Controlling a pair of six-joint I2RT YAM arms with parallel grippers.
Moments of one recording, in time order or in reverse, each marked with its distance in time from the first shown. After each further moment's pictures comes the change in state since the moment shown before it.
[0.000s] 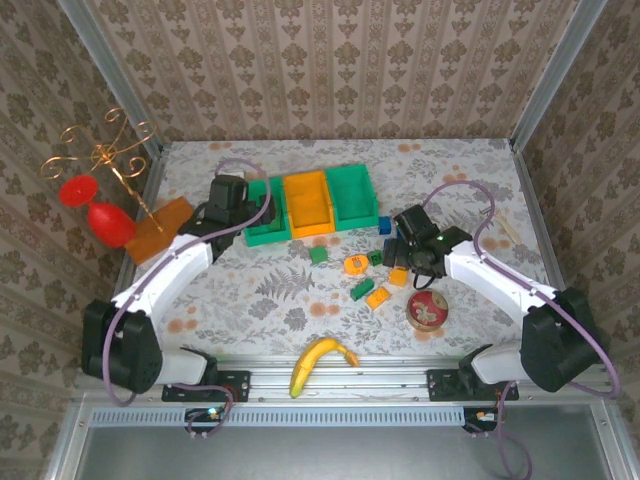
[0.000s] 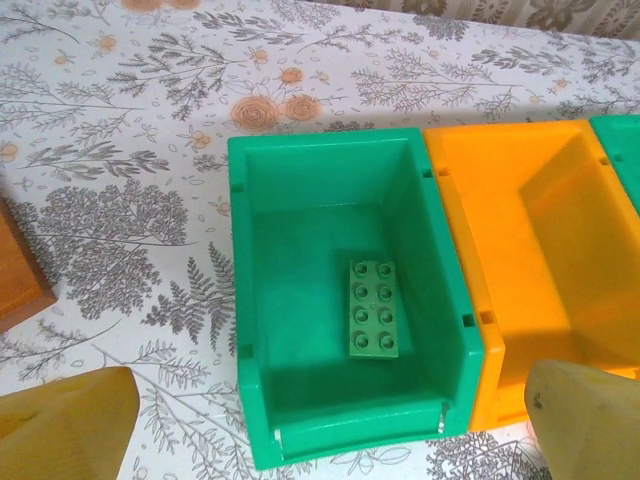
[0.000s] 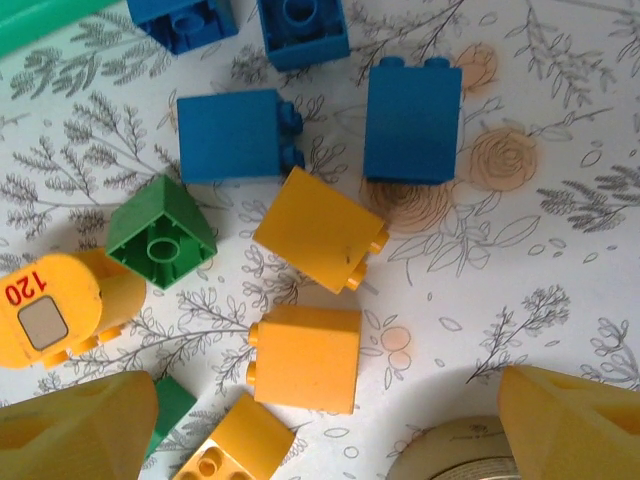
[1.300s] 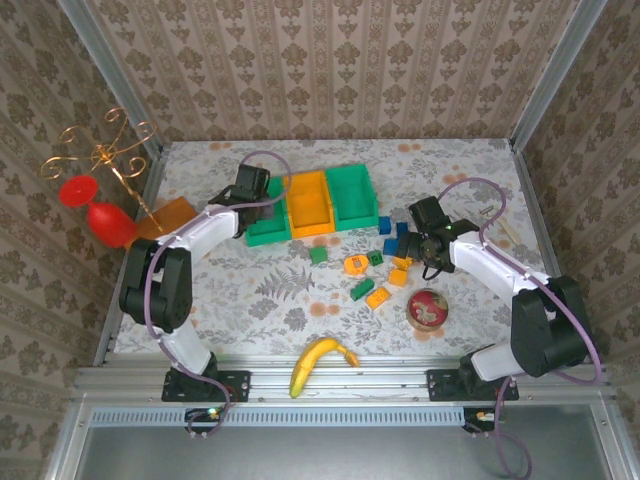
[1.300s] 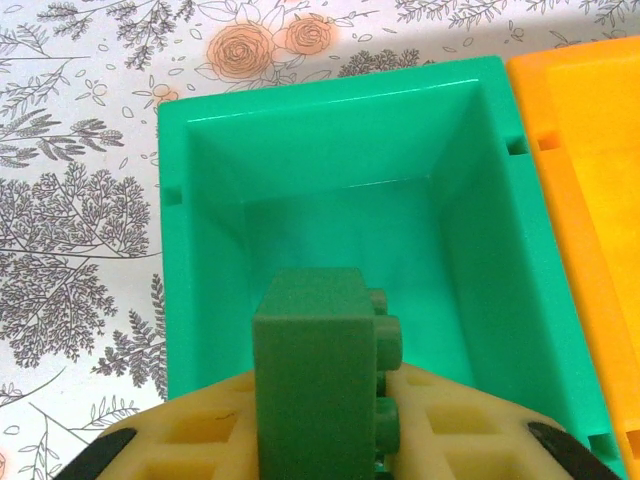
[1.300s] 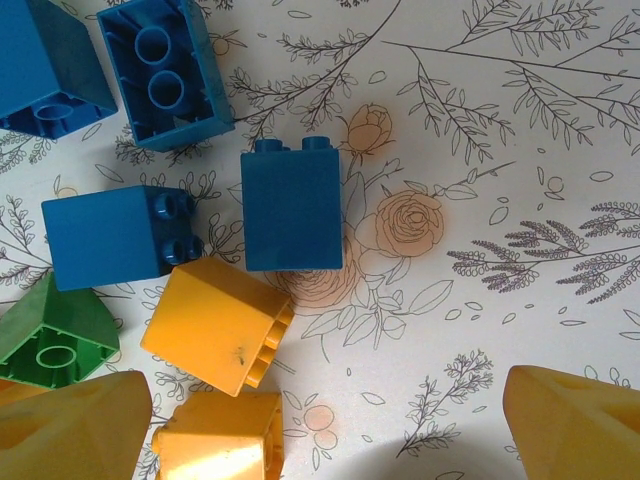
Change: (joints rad) left arm 0.004 0.412 0.210 0.006 -0.043 0.054; right arm -0.157 0.074 0.012 0.038 -0.001 -0.058
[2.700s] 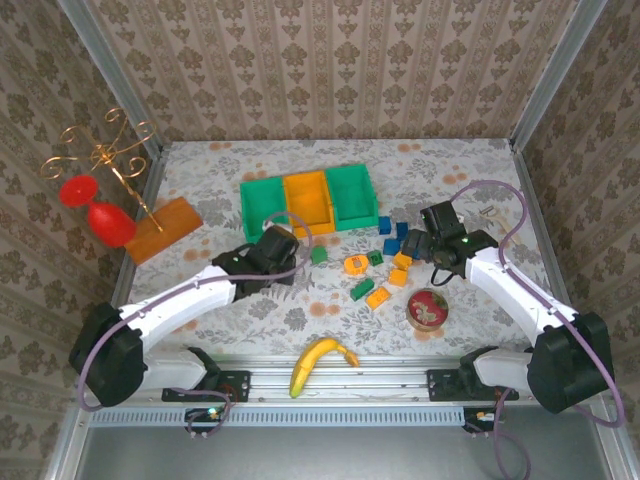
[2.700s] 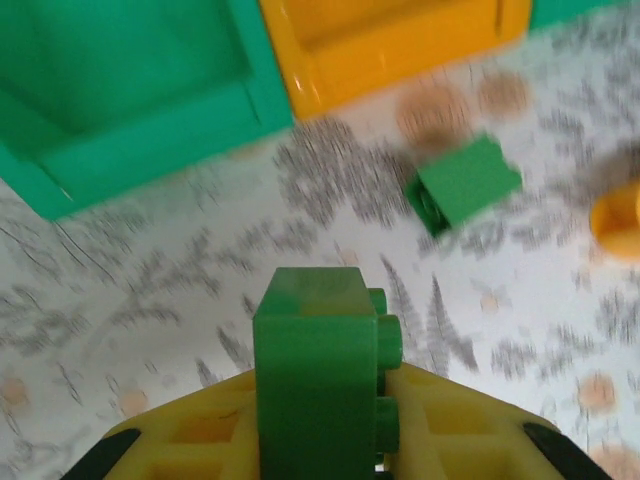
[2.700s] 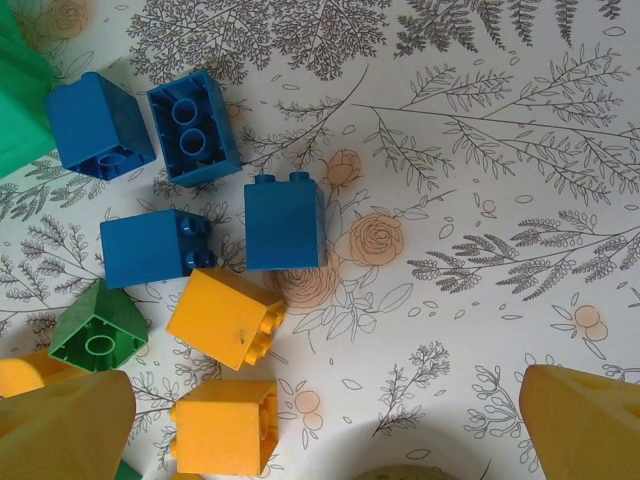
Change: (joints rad) left arm -0.387 -0.458 -0.351 -0.184 -0.037 -0.162; right arm 0.000 -0.188 -0.055 -0.003 0.053 0.004
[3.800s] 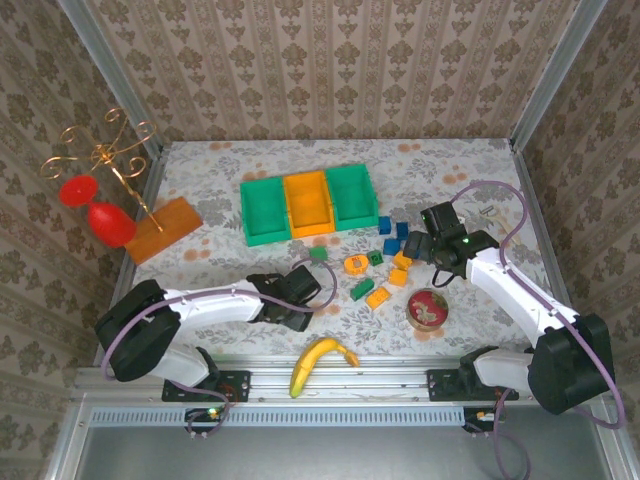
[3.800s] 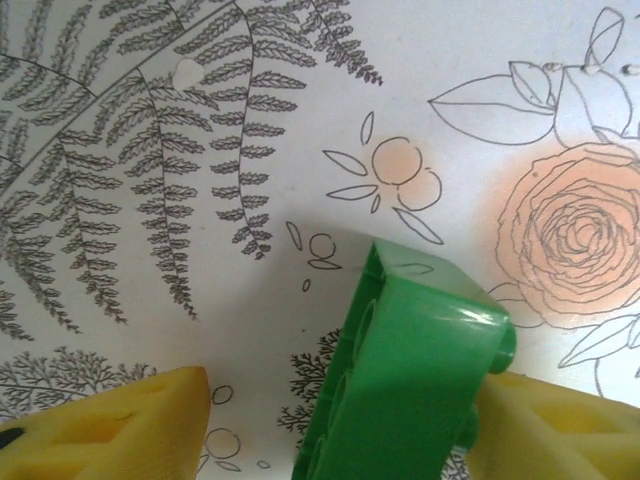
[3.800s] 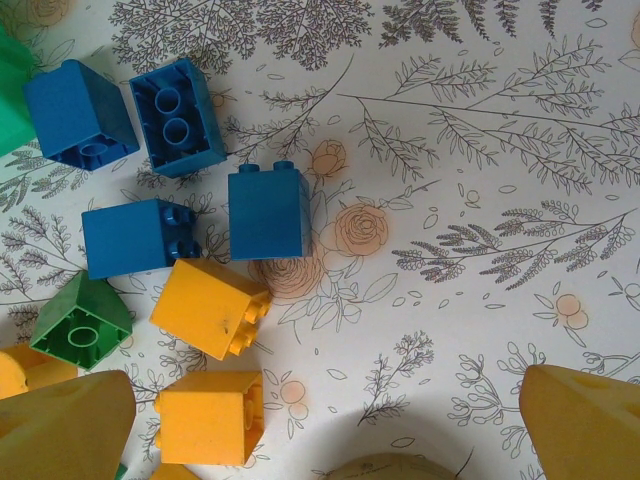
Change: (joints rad) left arm -0.225 0.169 -0.154 -0.046 0.115 -0.009; right arm 0.000 -0.010 0.000 -0.030 0.009 -0.004
